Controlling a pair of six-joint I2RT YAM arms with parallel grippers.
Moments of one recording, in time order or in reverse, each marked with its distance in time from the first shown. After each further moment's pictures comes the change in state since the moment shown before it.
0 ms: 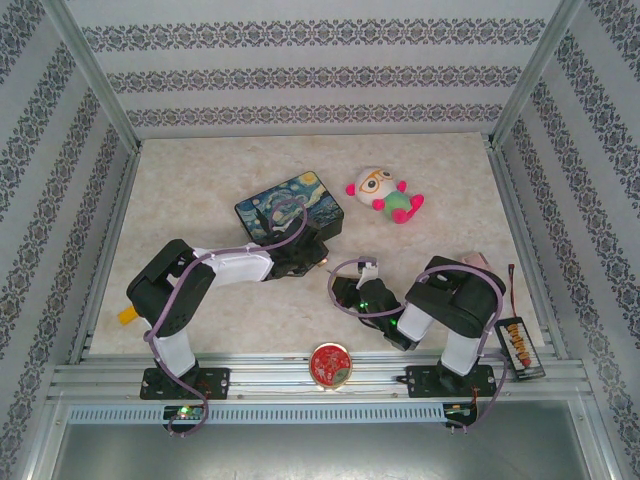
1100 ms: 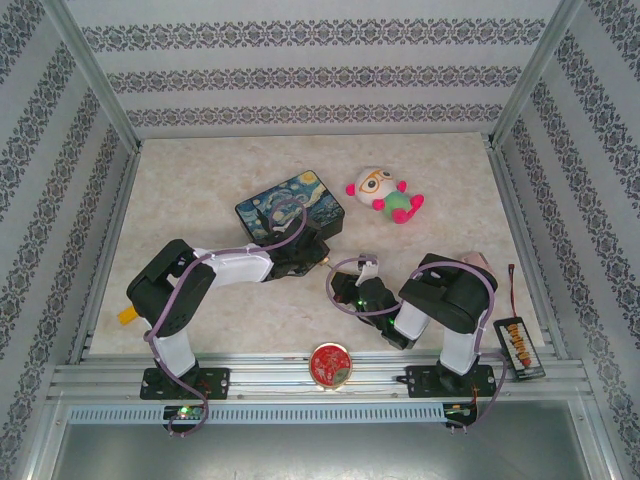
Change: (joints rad) left arm 0.000 0.001 -0.009 0.035 0.008 -0.018; right arm -0.003 0.046 0.019 0.066 0.046 -0.003
